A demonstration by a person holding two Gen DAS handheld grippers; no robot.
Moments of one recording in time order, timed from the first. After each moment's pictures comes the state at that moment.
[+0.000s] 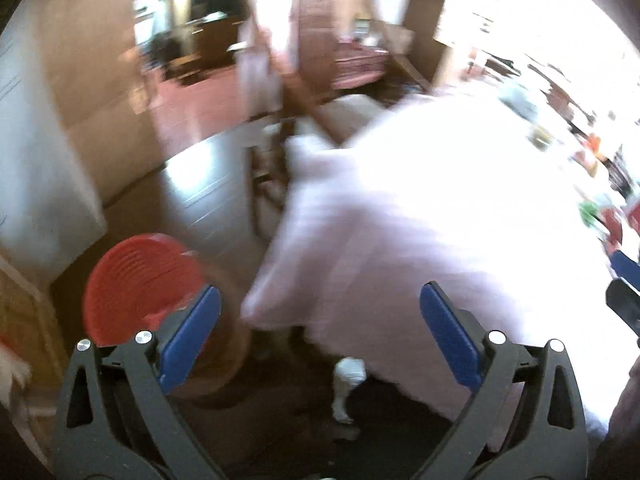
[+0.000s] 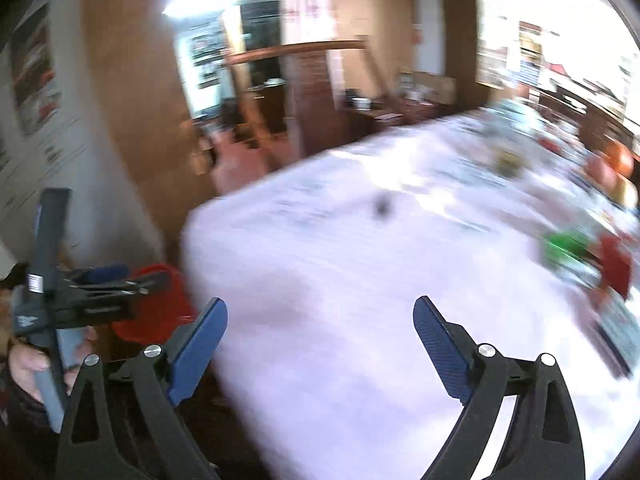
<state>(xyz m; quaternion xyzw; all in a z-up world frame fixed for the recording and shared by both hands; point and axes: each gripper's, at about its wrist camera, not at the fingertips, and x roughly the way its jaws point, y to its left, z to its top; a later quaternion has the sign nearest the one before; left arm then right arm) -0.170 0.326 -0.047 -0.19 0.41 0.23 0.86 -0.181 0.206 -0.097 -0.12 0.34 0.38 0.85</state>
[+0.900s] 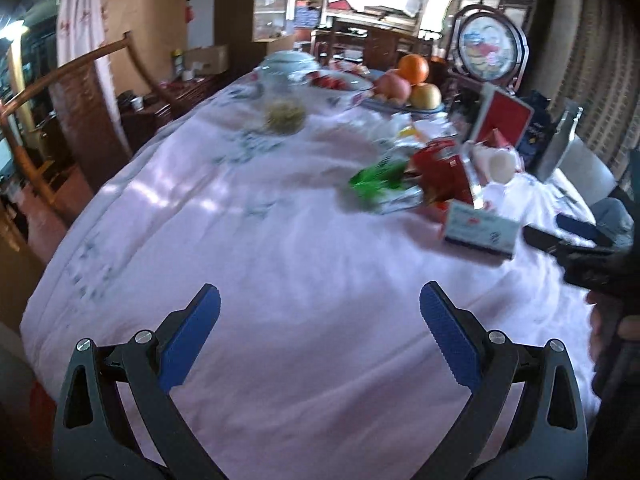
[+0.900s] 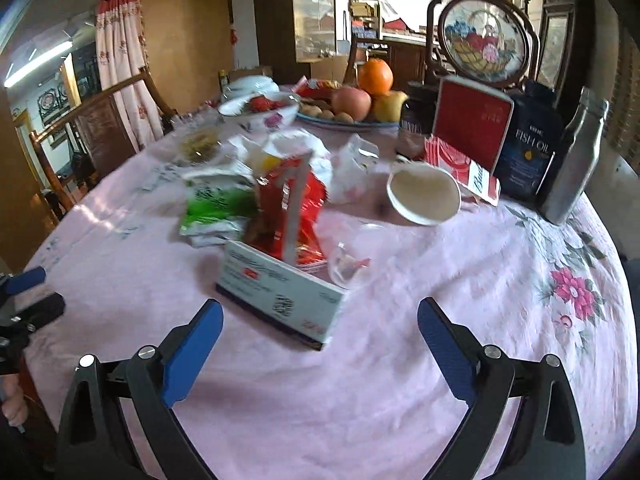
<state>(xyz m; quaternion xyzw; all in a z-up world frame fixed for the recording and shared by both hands) -0.005 0.106 -0.003 -0.05 0.39 -0.01 0.92 -0.057 -0.051 -0.105 -0.05 0.37 0.13 0.92</state>
